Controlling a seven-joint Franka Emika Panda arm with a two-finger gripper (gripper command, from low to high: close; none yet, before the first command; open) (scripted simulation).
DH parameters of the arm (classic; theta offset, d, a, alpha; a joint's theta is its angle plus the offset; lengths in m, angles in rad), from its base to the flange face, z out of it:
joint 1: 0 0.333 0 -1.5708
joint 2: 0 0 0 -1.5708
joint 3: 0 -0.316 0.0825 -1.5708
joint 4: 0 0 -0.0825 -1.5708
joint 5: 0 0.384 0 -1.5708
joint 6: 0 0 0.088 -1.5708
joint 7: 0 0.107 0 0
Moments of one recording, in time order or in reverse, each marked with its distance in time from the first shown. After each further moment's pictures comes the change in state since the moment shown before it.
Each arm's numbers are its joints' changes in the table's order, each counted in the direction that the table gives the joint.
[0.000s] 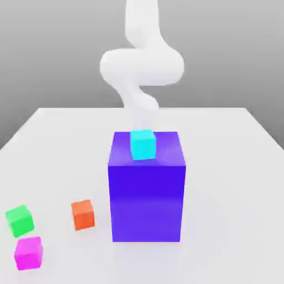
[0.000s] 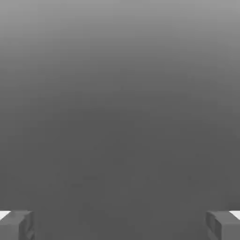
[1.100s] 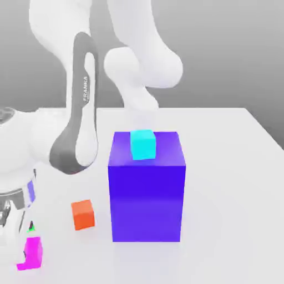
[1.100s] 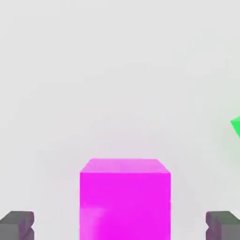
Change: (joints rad) arm -0.439 1.179 0.039 -0.050 0.055 -0.496 0.748
